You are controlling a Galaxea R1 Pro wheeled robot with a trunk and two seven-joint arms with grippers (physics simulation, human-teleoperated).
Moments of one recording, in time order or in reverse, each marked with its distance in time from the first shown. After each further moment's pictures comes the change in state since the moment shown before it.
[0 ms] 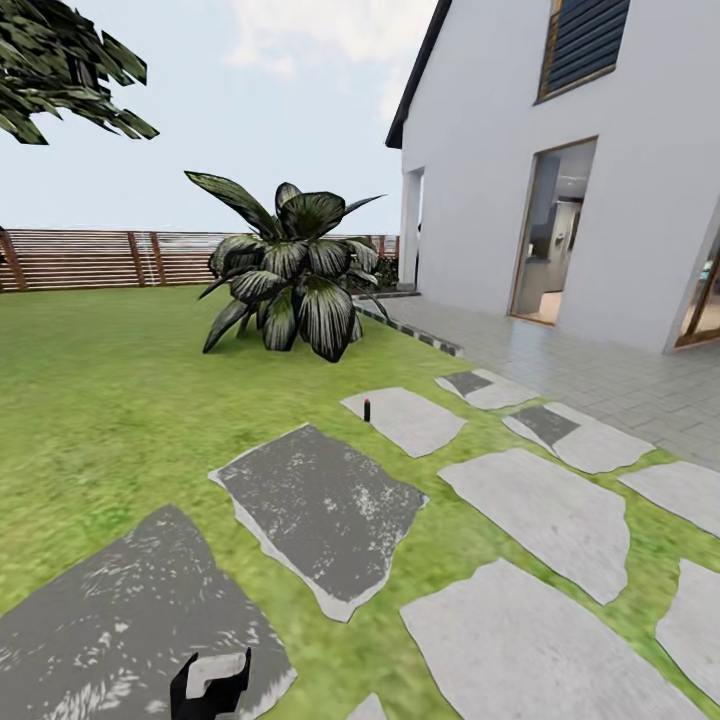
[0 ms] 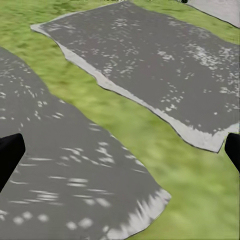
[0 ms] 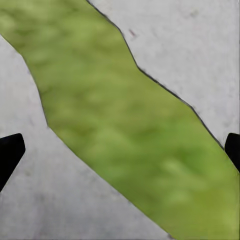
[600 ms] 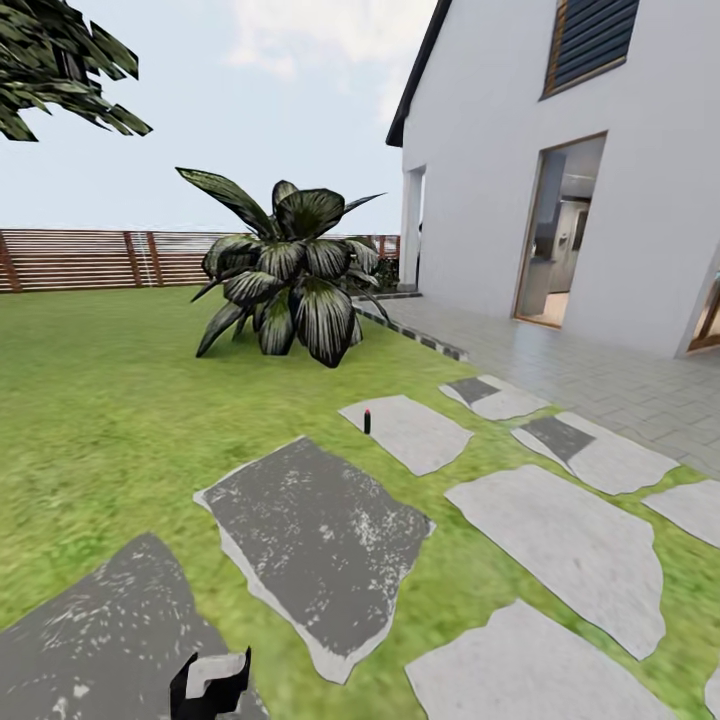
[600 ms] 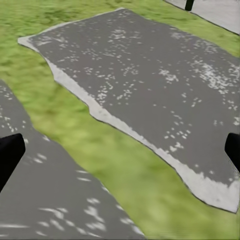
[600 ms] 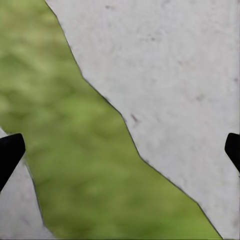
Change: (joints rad) left arm 0.000 0.000 0.001 0.000 0.000 0.000 0.001; right arm 0.000 -0.002 0.000 0.000 0.006 0.001 0.000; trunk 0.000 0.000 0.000
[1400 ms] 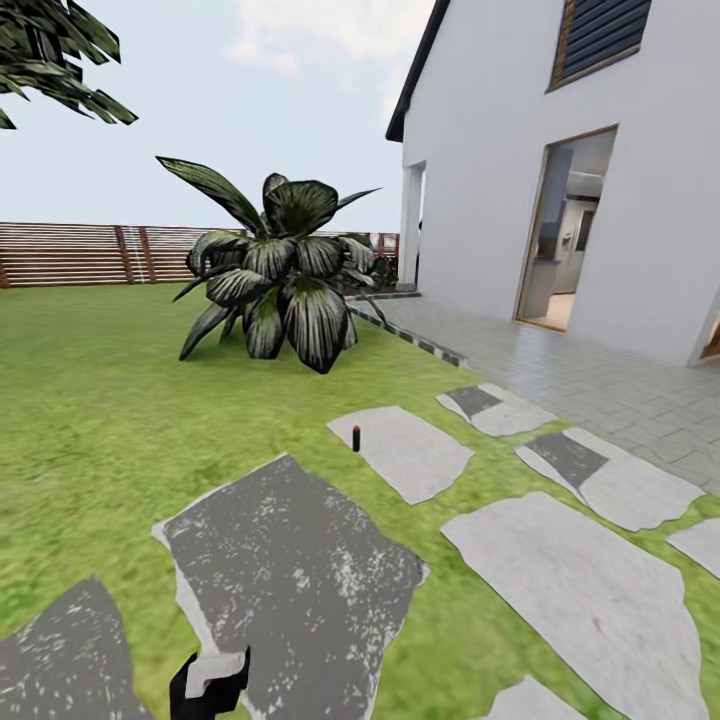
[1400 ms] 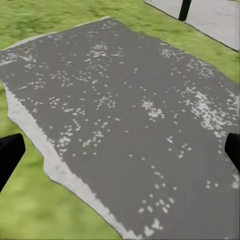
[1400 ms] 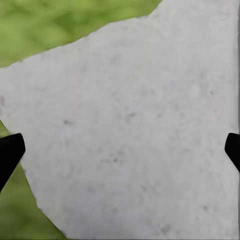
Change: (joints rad) left arm 0.000 0.001 0.000 -0.002 0.002 0.000 0.000; right arm 0.000 0.000 0.000 -0.002 -0.007 0.000 0.000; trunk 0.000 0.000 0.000
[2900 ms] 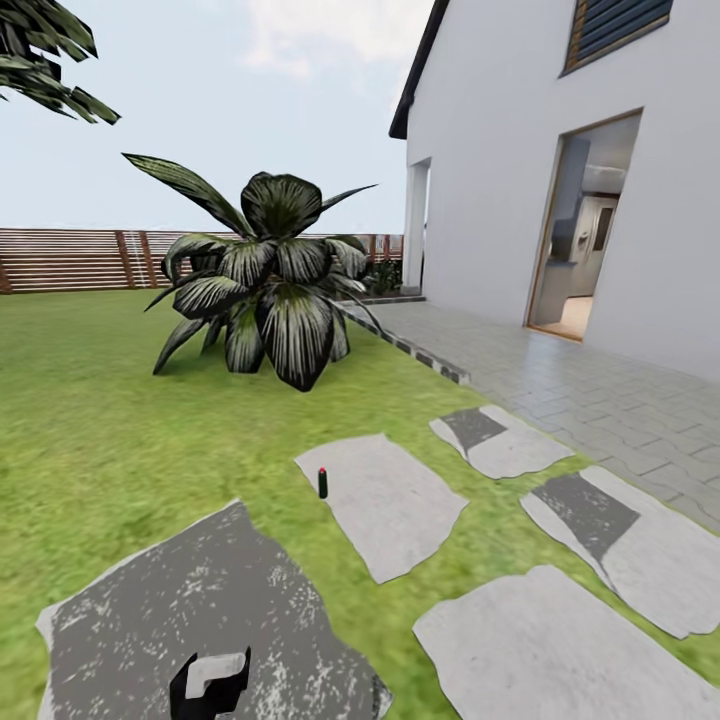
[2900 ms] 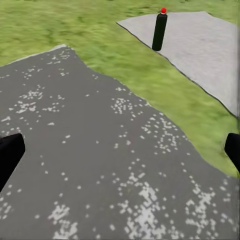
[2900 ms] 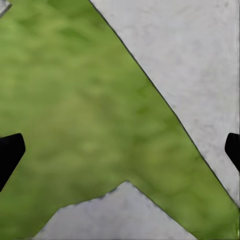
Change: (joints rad) left arm 0.000 -0.001 0.000 0.002 0.000 0.000 0.000; right arm 0.000 0.000 0.000 -0.002 0.000 0.000 -0.001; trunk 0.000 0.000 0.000
